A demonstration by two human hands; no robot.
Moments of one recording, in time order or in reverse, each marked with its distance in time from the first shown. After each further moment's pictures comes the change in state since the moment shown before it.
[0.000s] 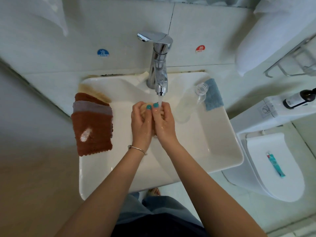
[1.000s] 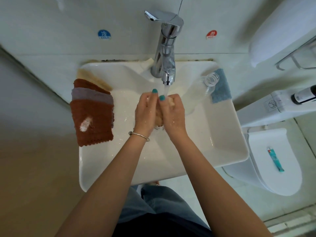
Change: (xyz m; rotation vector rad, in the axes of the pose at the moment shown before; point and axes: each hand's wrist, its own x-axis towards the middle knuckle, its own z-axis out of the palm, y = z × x) left_hand 0.013 0.011 0.006 0.040 -0.020 -0.216; right_hand 0.003 -0.012 -0.010 0.008 0.043 0.071
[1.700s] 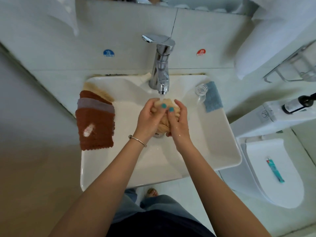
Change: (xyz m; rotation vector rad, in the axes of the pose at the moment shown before) left_hand -0.010 0.006 -0.003 0.032 -0.200 0.255; right_hand -0.011 0.009 -0.032 0.121 -0.066 -0.059
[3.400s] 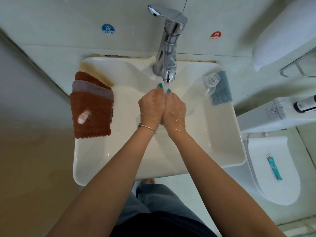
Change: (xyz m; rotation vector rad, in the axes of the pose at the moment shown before) left_hand 0.021 -0.002 0.022 0.220 0.313 -0.145; right_hand 0.034 0.005 0.028 -0.528 -0.038 -0.029
